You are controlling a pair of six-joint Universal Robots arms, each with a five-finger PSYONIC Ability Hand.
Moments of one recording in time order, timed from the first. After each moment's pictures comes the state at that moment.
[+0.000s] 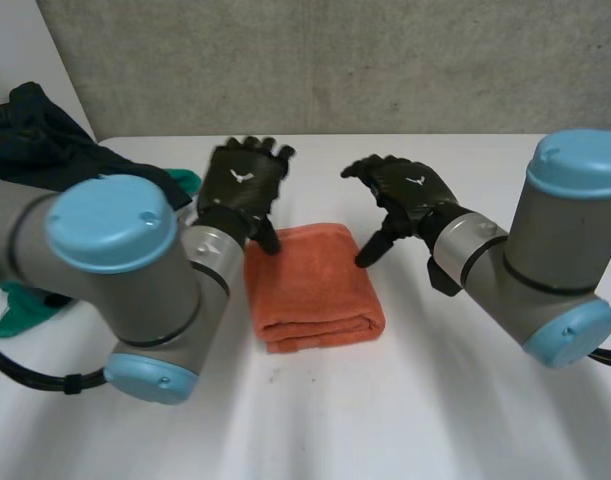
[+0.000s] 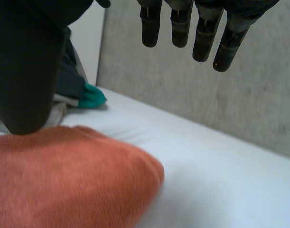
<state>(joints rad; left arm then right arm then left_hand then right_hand) 4.05 -2.06 -1.38 3.45 -1.70 3.40 2.03 -1.07 1.32 -0.07 1.31 3.17 0.19 0.20 0.21 0.20 0.05 0.20 0.22 0.21 0.23 0.07</state>
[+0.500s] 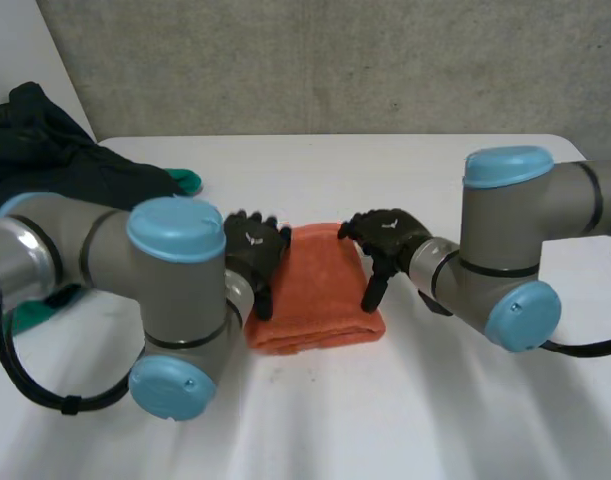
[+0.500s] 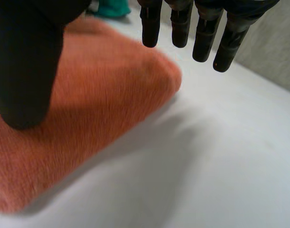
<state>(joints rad) 4.04 -2.22 -1.28 3.20 -1.75 3.54 2.07 -0.81 1.06 0.19 1.35 2.89 0.19 0.20 0.21 0.20 0.05 0.20 0.22 0.21 0.23 0.07</state>
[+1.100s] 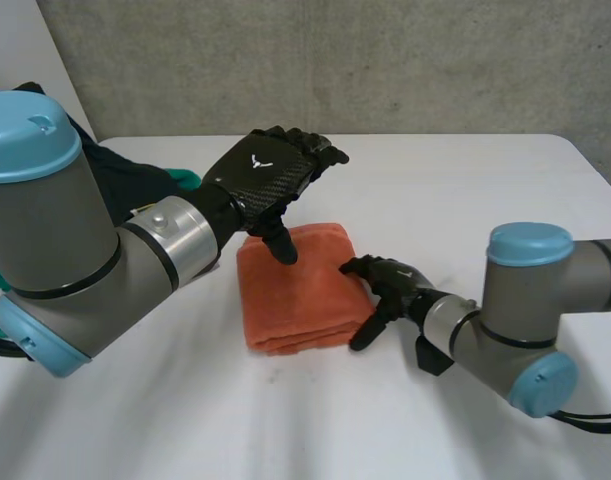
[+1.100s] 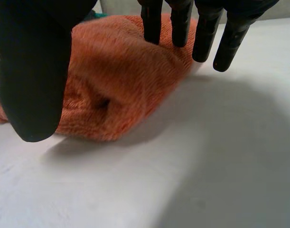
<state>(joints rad) 4.18 -1.90 -1.36 3.18 -1.18 3.41 2.00 -0.85 1.44 -0.13 1.21 3.33 0.19 0.20 0.21 0.20 0.05 0.21 0.22 0.22 0.23 0.07</state>
